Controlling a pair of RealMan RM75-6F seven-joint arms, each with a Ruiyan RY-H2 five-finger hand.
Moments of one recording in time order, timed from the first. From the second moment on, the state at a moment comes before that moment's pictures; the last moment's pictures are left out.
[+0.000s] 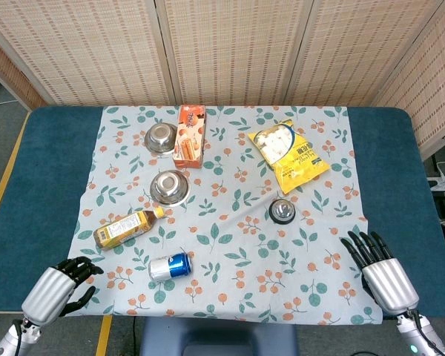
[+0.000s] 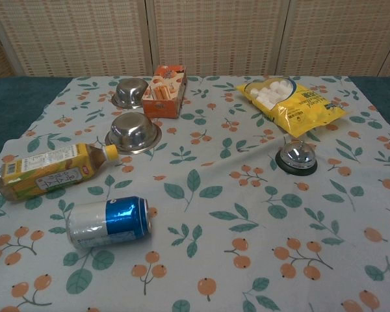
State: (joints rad) left arm -0.18 -1.23 0.13 -1.44 1.89 1.58 -0.05; right arm 0.10 -1.16 -0.09 -1.58 -1.72 1.45 -0.28
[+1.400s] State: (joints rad) left arm -0.15 -1.20 0.14 -1.48 1.89 1.60 -0.02; right arm 0.64 -1.70 0.03 -0.76 -1.70 0.94 0.21
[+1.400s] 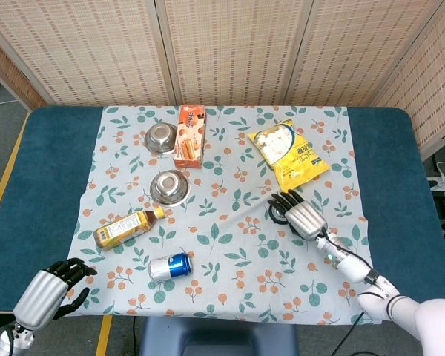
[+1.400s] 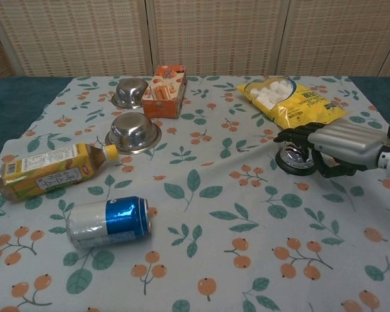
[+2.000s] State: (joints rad) left arm -0.15 -1.20 0.13 -1.48 1.87 1.60 -0.04; right arm 0.59 -1.67 -0.03 -0.77 -1.70 1.20 0.15
